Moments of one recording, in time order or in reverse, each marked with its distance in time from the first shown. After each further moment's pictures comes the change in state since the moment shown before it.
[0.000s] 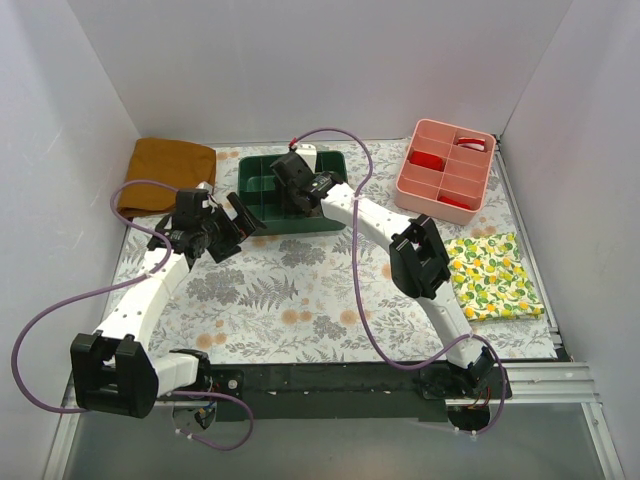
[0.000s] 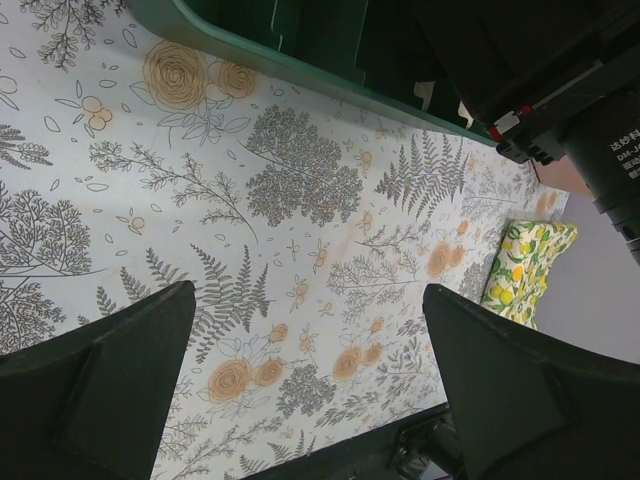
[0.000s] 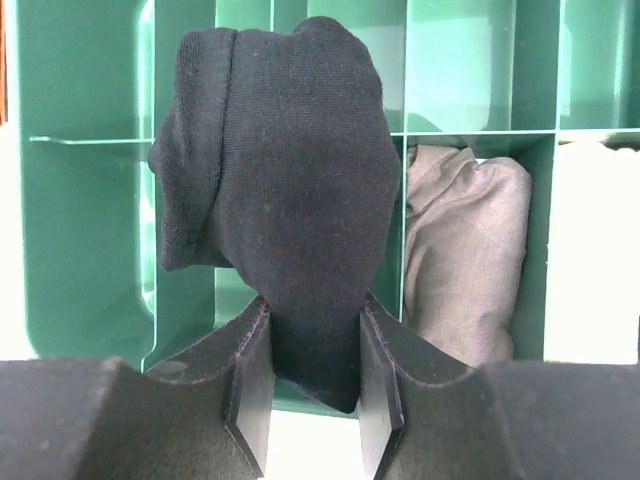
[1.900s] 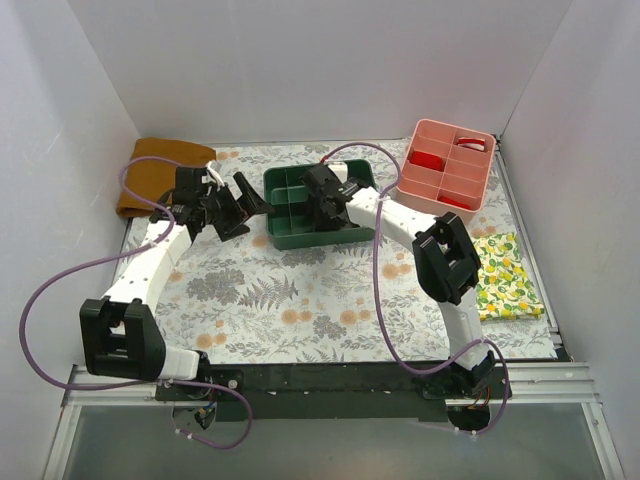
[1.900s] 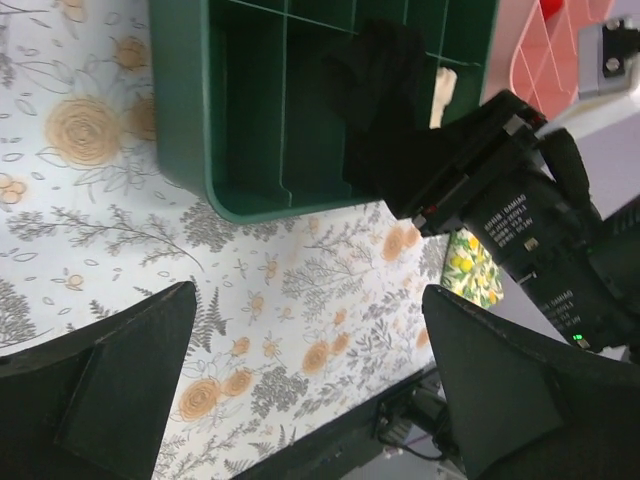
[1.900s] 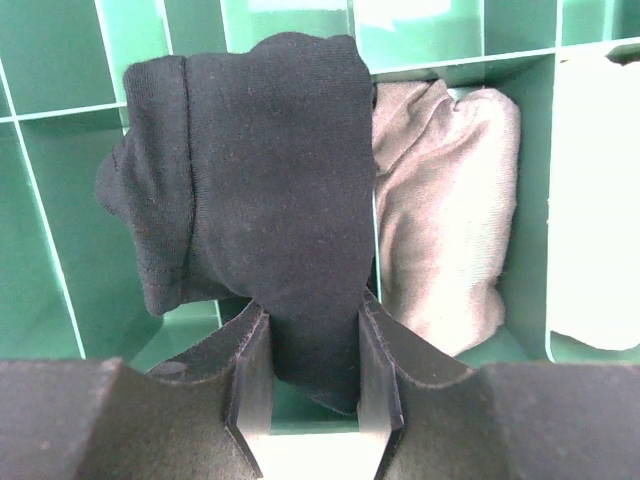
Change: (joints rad) left arm 0.038 0.171 0.173 0.006 0.163 0.069; right arm -0.066 -0.204 -0.362 -0.076 -0.022 0.014
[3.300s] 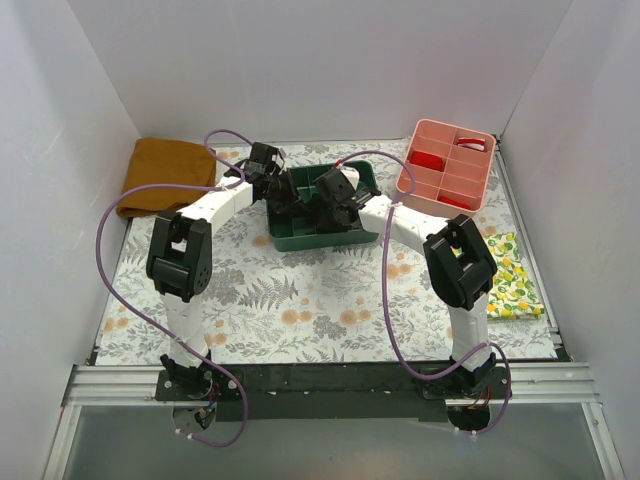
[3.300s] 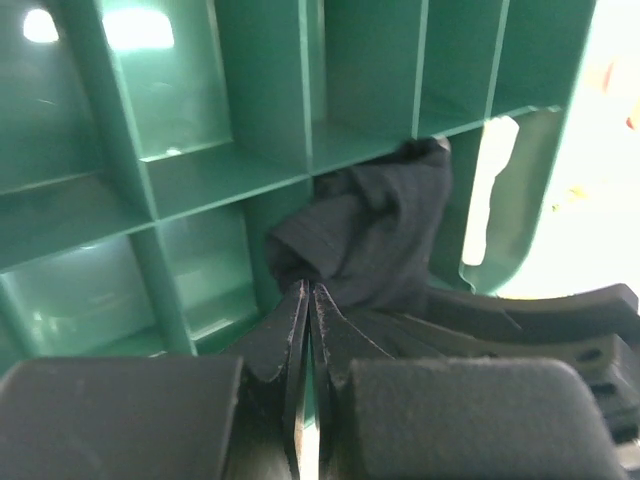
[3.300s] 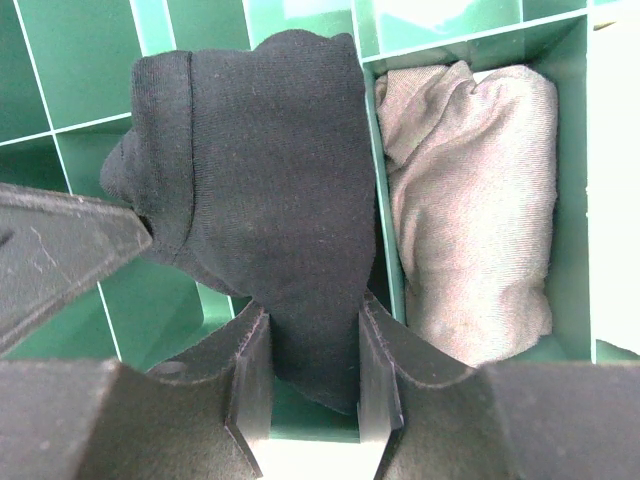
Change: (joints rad) left arm -0.230 0.627 0.454 0.041 -0.049 0.034; right arm -0.037 -0.101 -0.203 0.195 -0.111 0.100
